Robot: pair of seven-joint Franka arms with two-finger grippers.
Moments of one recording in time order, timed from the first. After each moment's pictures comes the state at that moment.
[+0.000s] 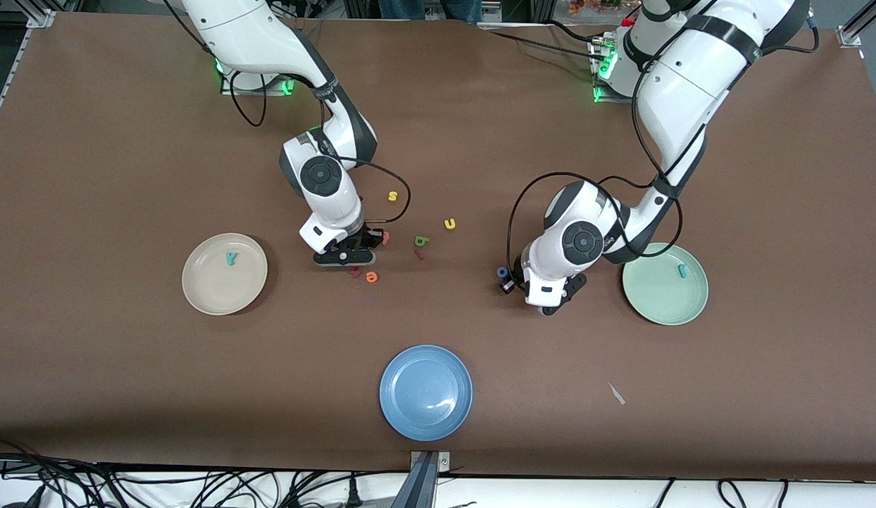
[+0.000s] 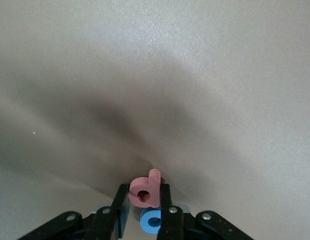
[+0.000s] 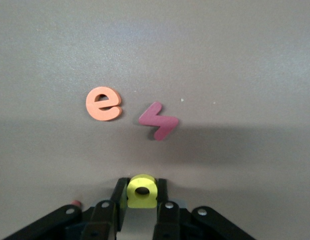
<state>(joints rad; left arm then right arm) -0.12 0.80 -0.40 -1.66 0.08 2.39 -1.21 0.65 0.58 -0.08 -1.96 0.03 2.58 0.51</state>
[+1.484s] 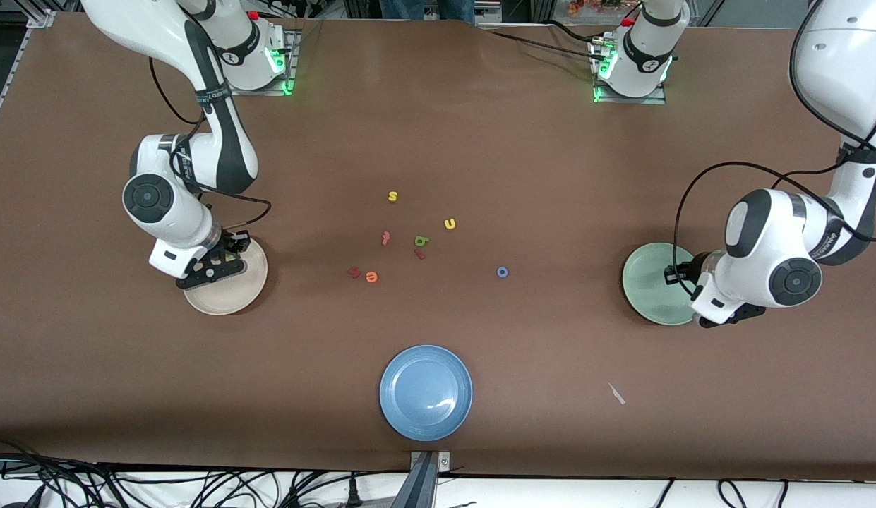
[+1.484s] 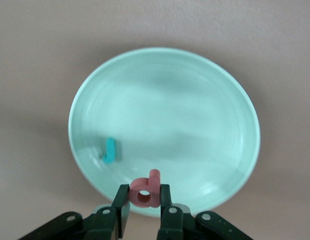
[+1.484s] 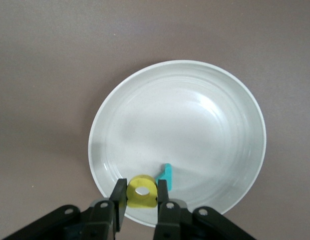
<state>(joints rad) 0.34 0.64 -0.39 -1.65 0.25 1.90 -0.42 0.62 0.40 -0.48 -2.04 0.08 2.33 -0.26</state>
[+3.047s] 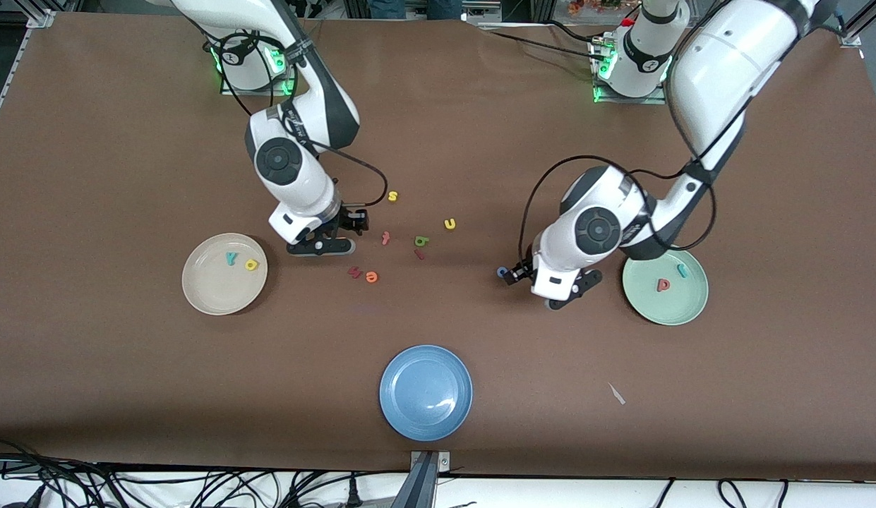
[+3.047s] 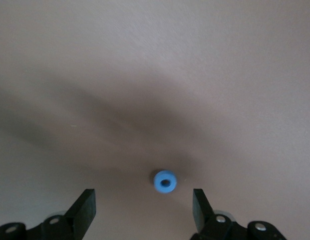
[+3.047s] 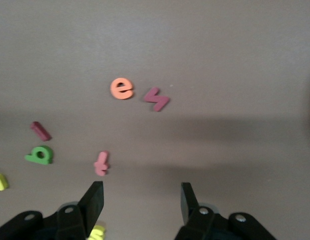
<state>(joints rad) 0.02 0.76 -0.58 -1.65 0.25 2.25 -1.21 0.74 0.40 -0.20 -1.96 0.20 2.34 0.40</state>
